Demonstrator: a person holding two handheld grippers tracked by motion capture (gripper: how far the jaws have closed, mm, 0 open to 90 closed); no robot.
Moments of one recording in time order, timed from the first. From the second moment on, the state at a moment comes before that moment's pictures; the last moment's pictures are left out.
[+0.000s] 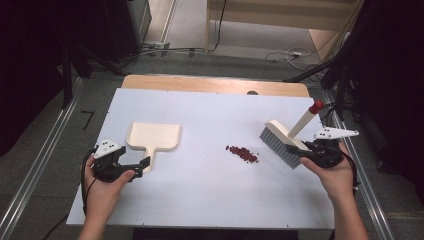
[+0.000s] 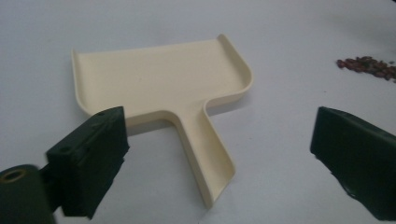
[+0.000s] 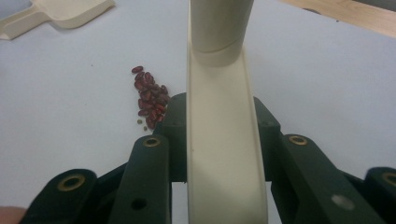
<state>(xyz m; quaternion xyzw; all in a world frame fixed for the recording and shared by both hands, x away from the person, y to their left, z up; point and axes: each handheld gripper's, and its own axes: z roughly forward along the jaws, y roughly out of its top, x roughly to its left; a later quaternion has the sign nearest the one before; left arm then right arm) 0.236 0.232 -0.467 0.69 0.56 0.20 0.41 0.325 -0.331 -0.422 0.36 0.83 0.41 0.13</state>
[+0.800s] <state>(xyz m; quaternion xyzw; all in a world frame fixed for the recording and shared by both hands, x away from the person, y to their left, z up) 0.256 0.202 -0.504 0.67 0.61 0.21 0.35 0.321 -0.342 -0.424 0.38 0.81 0.41 0.14</state>
